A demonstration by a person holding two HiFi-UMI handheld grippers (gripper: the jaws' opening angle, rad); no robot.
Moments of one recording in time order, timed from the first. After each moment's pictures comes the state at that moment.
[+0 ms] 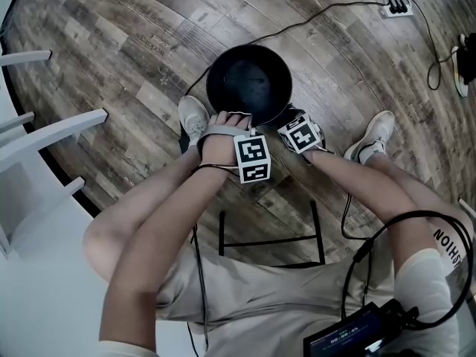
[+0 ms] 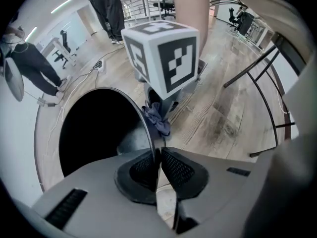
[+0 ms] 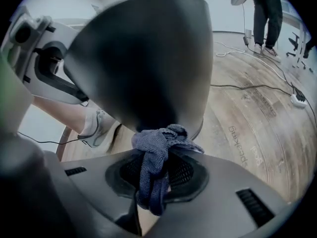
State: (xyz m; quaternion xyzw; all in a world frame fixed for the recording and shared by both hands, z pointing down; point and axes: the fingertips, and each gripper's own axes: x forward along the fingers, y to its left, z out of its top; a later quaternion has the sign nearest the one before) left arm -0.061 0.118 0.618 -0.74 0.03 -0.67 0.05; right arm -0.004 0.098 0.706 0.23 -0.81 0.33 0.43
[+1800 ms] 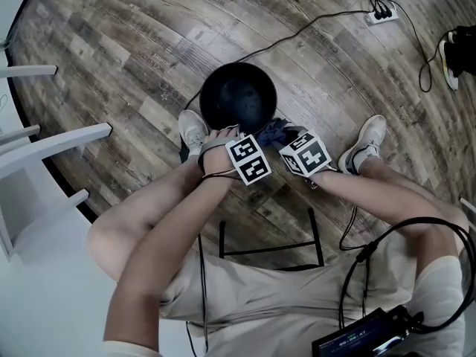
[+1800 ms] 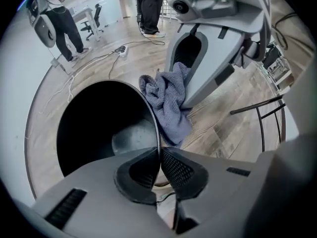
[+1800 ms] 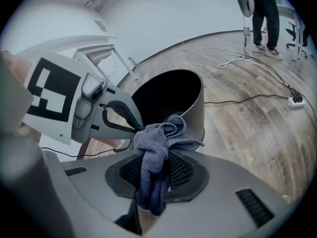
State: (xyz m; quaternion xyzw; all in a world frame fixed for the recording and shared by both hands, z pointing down) left arm -0.056 0.127 0.611 -0.73 0.12 -0.66 -0.10; right arm -0.002 0.114 0.582 0.21 -0.82 0.36 0.38
